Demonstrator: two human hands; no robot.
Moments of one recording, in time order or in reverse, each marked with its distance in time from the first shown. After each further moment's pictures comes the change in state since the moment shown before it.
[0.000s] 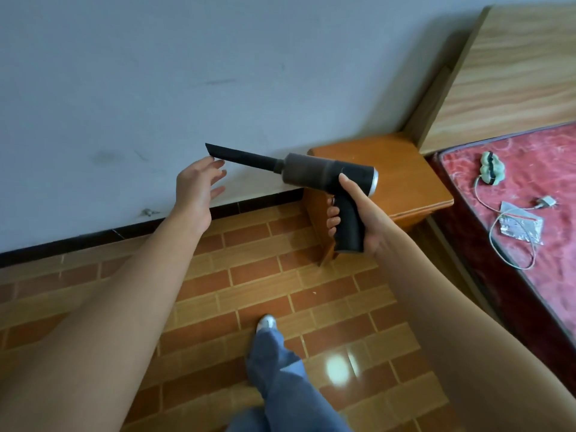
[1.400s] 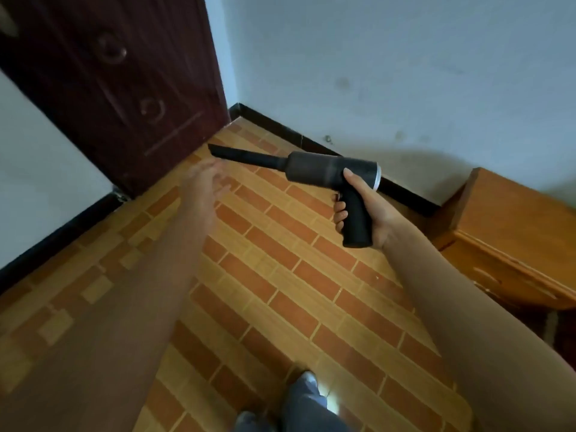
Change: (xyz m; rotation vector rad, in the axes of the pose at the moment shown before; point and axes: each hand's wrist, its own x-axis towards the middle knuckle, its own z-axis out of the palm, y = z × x) left_hand -0.512 -0.136 -0.132 -0.372 0.879 0.060; right_hand -0.248 0.194 -0.027 -0.649 -0.594 0.387
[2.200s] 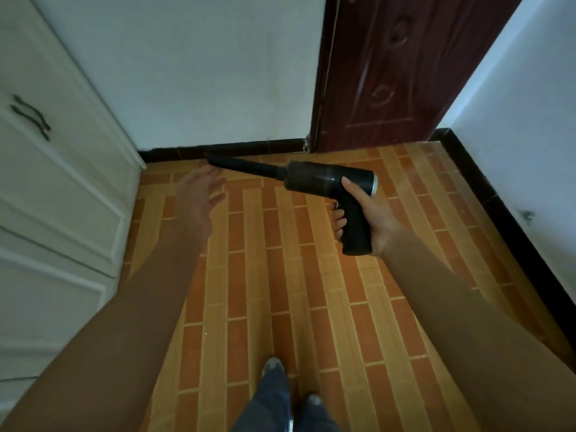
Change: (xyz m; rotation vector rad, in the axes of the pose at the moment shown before) left_hand -0.185 -0.051 -0.335 -0.274 0.760 0.112; right_hand -0.002 0.189 0.236 -0.553 -0.538 0.362
